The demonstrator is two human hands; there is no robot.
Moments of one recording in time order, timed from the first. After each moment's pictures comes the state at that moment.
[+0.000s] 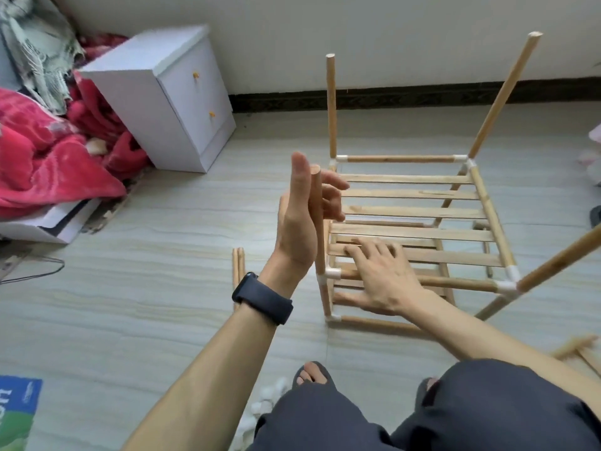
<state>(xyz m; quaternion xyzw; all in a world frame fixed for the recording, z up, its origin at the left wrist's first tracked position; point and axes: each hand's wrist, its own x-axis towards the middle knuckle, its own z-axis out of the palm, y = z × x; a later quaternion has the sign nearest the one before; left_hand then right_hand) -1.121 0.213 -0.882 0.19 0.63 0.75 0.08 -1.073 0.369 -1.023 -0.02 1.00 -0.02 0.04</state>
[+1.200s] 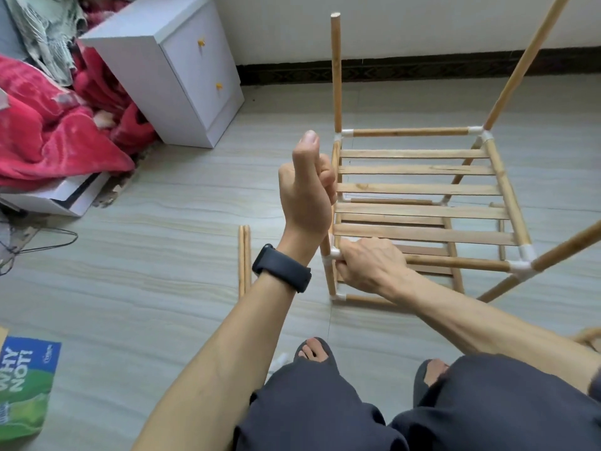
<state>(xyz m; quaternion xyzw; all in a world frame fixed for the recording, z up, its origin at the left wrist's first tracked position) -1.115 0.236 -0.878 0.09 0.63 0.77 -0.01 -1.090 0.347 -1.037 -0.04 1.00 -0.06 0.03</state>
